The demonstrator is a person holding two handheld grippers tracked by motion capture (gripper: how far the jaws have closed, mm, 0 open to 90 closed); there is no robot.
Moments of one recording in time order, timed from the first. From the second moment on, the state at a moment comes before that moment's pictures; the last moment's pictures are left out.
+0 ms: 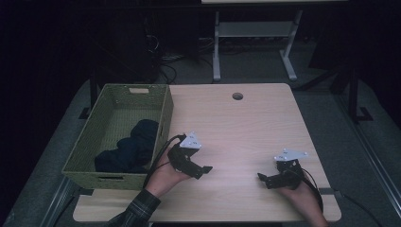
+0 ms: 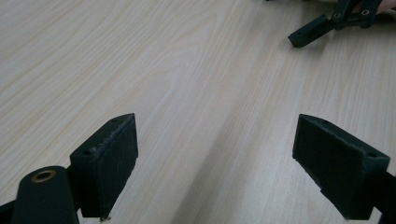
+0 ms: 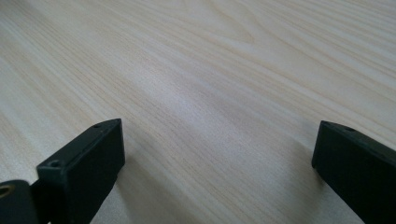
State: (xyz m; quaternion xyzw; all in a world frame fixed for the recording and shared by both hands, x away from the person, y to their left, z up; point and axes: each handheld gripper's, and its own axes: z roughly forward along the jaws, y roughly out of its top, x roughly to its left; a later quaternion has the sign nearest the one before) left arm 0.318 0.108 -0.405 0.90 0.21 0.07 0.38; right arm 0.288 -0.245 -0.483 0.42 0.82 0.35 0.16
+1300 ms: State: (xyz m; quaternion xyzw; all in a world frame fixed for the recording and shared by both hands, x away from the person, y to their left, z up) left arm 0.326 0.116 -0.368 0.91 0.20 0.07 0.36; right arm 0.288 -0.245 -0.483 0.42 0.82 0.35 0.16
